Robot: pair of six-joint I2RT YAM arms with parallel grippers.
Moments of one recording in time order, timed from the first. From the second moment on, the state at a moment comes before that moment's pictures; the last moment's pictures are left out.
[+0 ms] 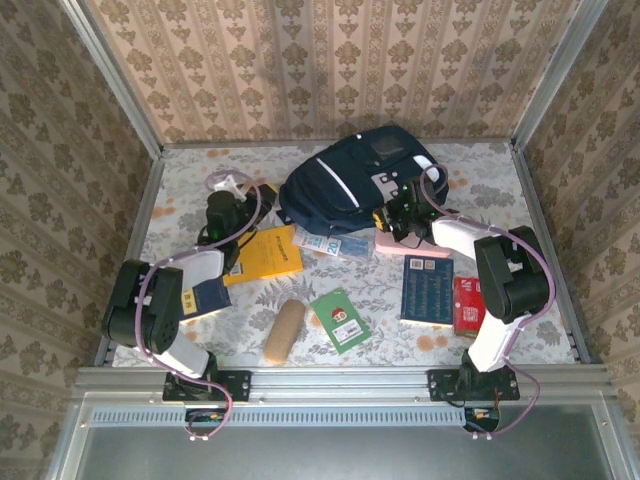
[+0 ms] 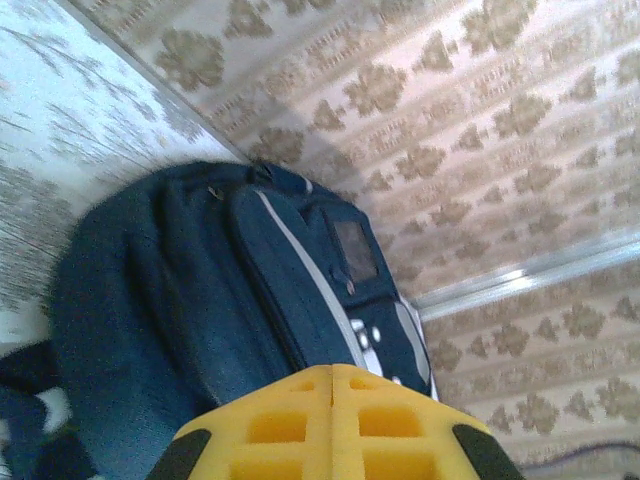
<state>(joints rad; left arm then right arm) -0.31 1.56 0.72 0.67 0.30 -0.97 0.24 1.77 1.02 -0.02 -0.35 1.41</state>
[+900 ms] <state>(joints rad) -0.65 1.74 1.18 -0.37 0.20 -0.20 0.25 1.77 1.07 -0.06 -0.38 1.35</state>
